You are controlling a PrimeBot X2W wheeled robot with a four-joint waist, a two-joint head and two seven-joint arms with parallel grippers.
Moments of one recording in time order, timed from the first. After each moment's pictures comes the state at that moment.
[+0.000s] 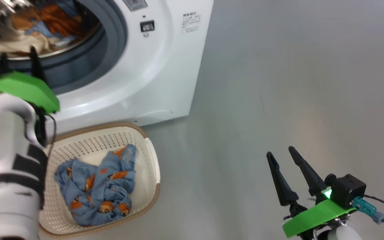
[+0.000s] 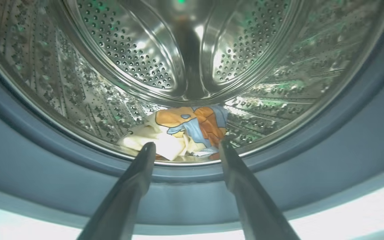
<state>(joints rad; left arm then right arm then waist) -1.03 0.14 0.01 1.11 -0.23 -0.01 -0.26 -0.12 -0.11 0.18 0.14 0.37 0.13 -0.25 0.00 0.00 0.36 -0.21</state>
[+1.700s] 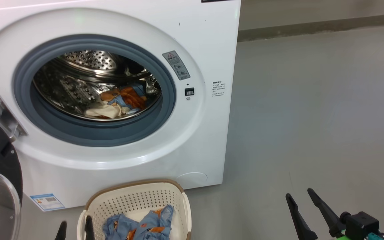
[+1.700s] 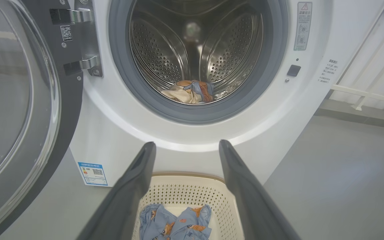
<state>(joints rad) 0.15 0.04 -0.03 0.13 -0.32 -0.04 -0.26 0.07 -0.19 0.15 0.15 0.36 0.13 -0.25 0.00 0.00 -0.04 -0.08</state>
